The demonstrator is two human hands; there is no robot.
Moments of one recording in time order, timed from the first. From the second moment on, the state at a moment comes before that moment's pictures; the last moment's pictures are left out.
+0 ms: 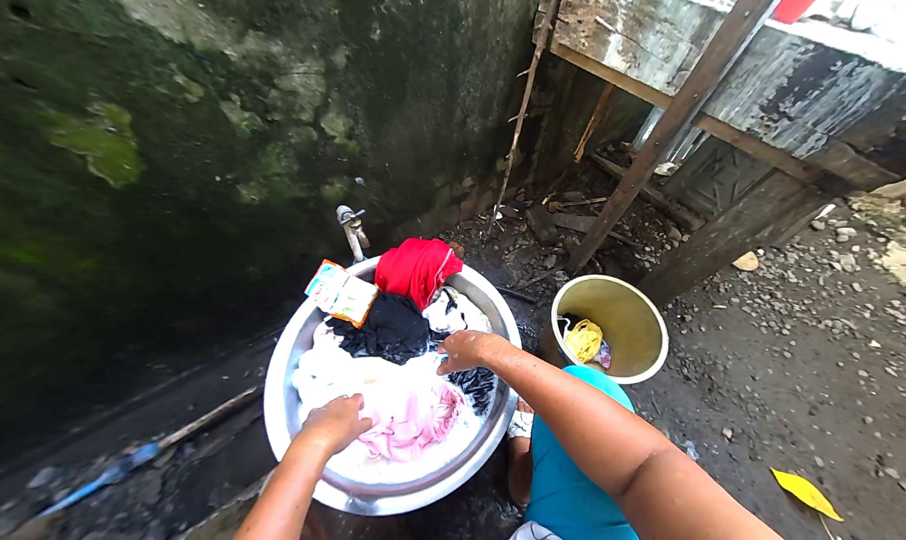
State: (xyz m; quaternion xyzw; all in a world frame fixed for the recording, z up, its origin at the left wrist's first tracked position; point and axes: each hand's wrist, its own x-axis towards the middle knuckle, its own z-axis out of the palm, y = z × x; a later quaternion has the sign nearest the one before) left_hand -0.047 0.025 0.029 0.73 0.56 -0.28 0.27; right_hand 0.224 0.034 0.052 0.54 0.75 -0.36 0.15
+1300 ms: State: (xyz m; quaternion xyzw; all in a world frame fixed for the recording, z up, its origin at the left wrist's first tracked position) left_hand -0.046 0.024 0.030 0.73 0.57 -0.28 0.27; right_hand 0.225 0.033 0.055 0.54 0.74 -0.36 0.15
